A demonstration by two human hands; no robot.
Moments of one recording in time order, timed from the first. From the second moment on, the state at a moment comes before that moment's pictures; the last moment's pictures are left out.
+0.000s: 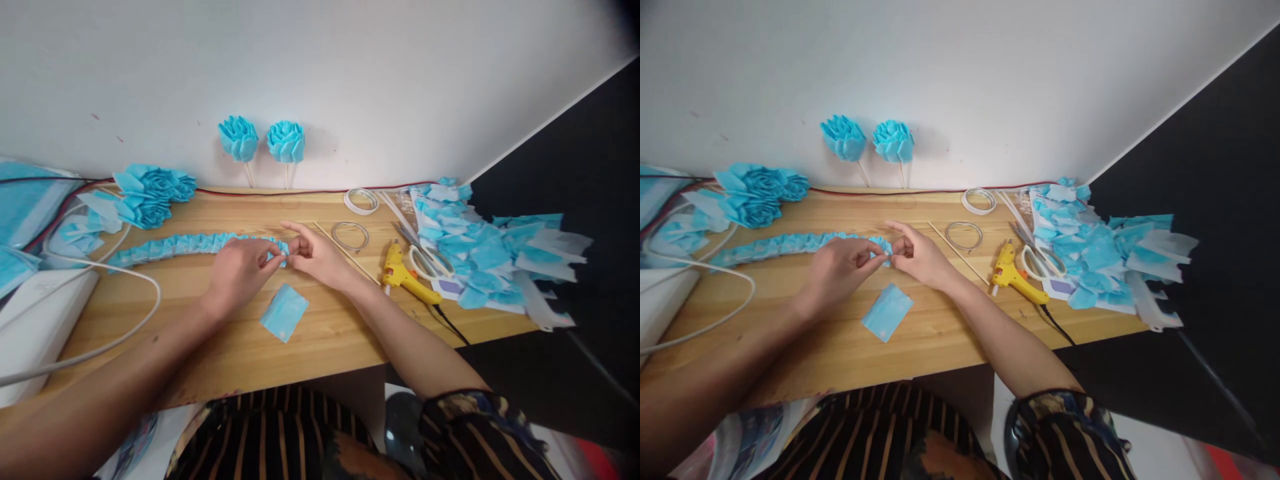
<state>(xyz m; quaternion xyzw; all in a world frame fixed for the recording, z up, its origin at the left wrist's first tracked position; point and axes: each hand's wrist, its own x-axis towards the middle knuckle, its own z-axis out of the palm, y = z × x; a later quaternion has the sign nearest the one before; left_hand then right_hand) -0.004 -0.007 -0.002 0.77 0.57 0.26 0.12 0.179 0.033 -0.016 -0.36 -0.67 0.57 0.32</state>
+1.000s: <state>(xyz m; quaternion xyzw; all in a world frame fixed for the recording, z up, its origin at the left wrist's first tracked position) 0.000 -0.009 0.001 0.76 0.59 0.24 0.13 0.177 0.031 -0.016 -0.36 -0.68 0.55 0.33</state>
